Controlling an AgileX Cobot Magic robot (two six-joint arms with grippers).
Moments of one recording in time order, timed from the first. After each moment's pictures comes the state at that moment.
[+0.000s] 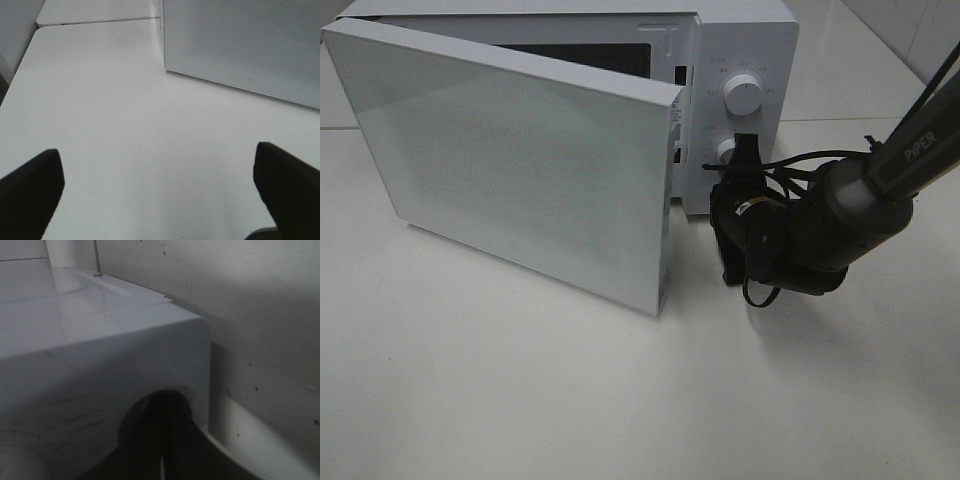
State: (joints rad) left arm 0.06 0.00 -0.50 -0.13 1.05 0.15; right arm 0.52 2.19 -0.94 0.63 -0.86 1.35
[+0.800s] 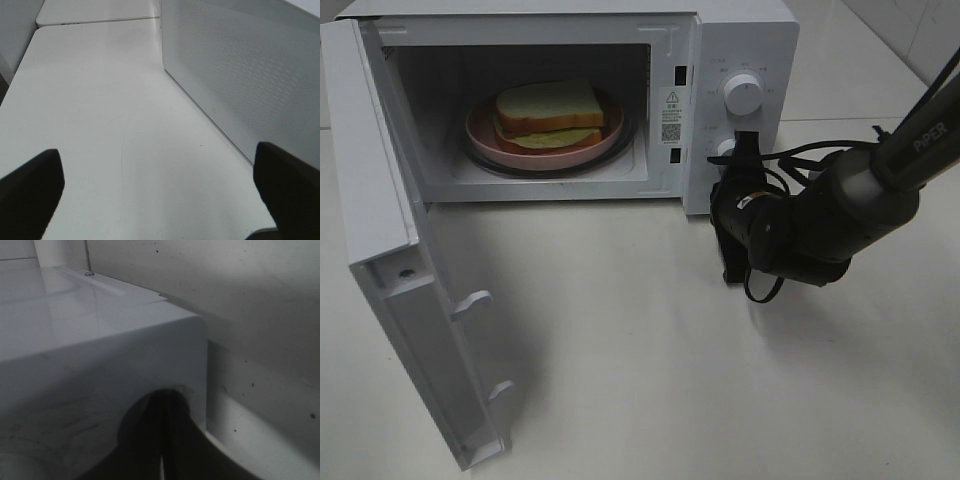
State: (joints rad) left arm 0.06 0.00 -0.50 -0.13 1.05 0.15; right arm 0.51 2.16 -0.94 0.63 -0.78 1.35
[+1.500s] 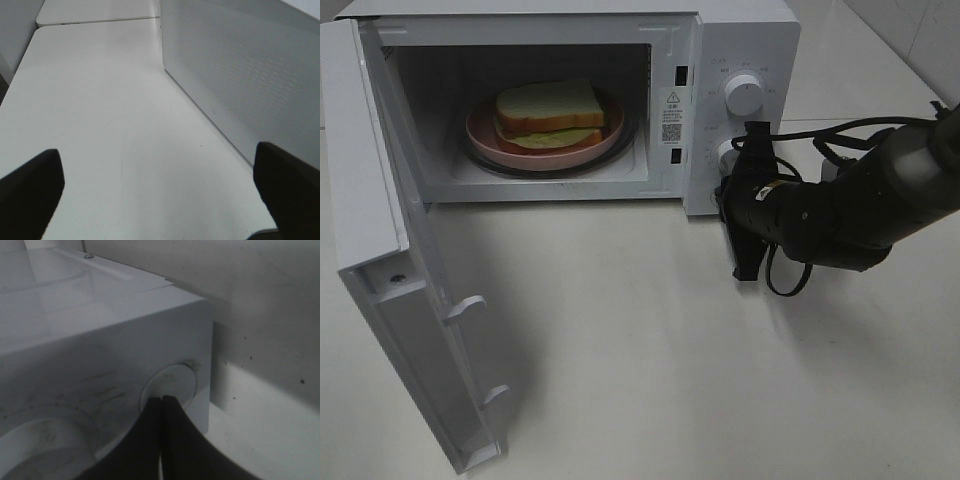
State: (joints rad) left arm 0.06 0.00 -0.50 -0.13 1.05 0.15; right arm 0.48 2.04 -0.85 0.48 -0.68 1.44
